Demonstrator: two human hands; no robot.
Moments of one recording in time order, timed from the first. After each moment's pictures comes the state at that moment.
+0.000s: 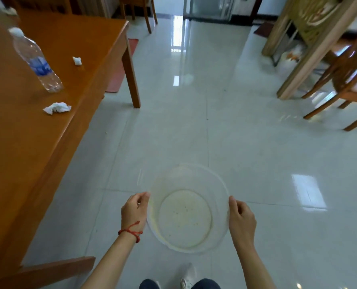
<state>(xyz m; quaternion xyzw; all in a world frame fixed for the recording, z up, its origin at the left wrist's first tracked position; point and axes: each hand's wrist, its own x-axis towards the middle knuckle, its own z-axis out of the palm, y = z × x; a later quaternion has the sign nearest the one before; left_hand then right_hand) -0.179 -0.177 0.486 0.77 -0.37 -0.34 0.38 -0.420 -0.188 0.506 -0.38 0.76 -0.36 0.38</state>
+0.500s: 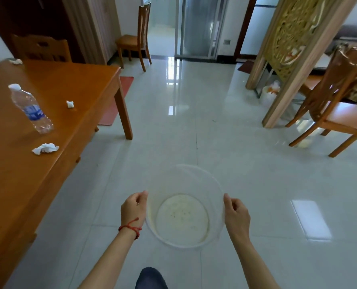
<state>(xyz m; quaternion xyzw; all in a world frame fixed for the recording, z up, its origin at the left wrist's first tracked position) -0.240 -0.266 0.559 0.76 -0.42 -0.28 0.40 -0.484 -0.276 0.568 -0.41 0.73 -0.40 0.37</state>
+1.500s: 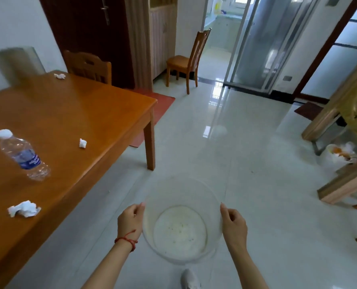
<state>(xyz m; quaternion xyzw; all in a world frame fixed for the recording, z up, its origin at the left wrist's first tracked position) -0.148 -0.601 0.553 0.81 -0.31 -0.23 0.43 -0.384 -0.689 0.571 -0.51 0.66 -0.34 0.43</state>
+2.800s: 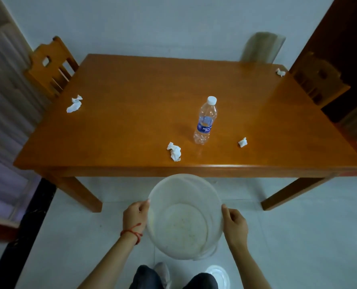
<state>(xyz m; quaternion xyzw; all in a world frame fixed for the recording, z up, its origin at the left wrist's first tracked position) -0.073 -0.457 0.514 0.86 0.21 -0.03 0.47 -0.096 -0.711 0.524 -0.81 0.28 0.01 0.51</state>
